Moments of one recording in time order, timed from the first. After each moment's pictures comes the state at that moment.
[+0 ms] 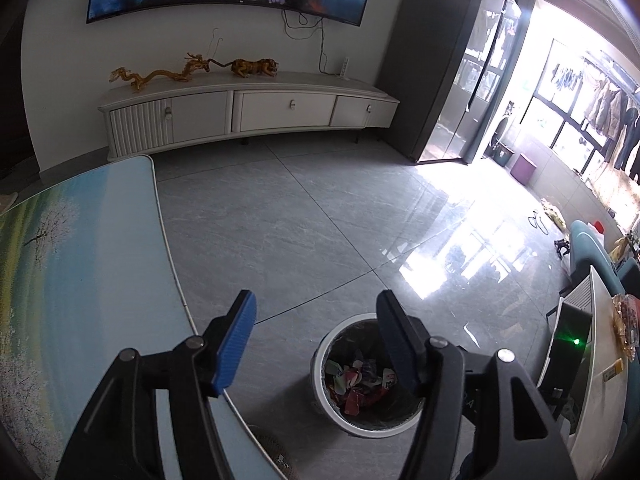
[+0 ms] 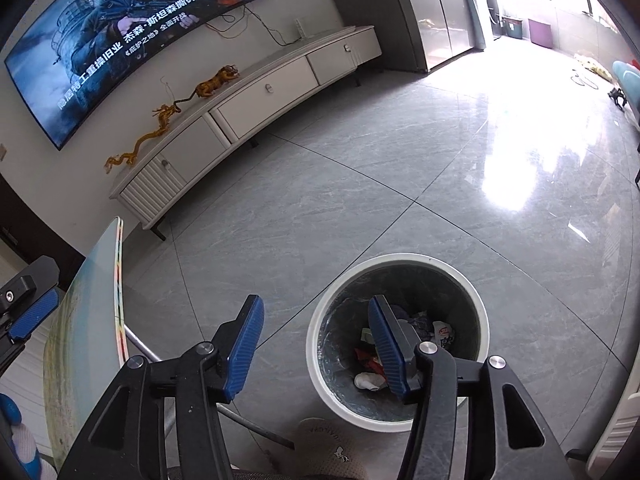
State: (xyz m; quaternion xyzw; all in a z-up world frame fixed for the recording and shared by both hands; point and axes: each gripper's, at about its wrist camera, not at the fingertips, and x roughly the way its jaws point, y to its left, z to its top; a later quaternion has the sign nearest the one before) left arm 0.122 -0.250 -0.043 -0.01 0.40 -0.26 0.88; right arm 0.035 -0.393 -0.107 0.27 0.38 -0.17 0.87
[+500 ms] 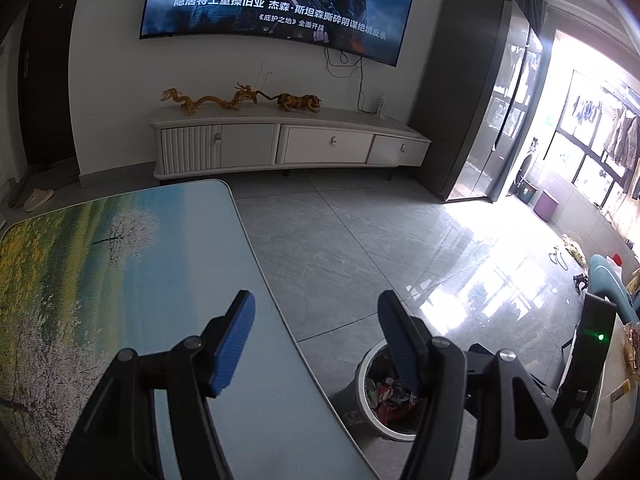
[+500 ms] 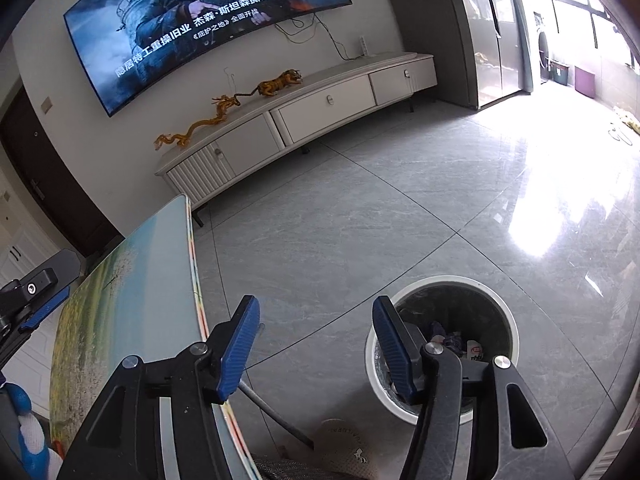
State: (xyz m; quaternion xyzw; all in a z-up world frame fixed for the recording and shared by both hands) left arm 0.099 -0.154 -0.005 -0.03 0.35 -0.20 0.91; right arm 0.046 -0.317 -0.062 0.20 0.35 -0.11 0.91
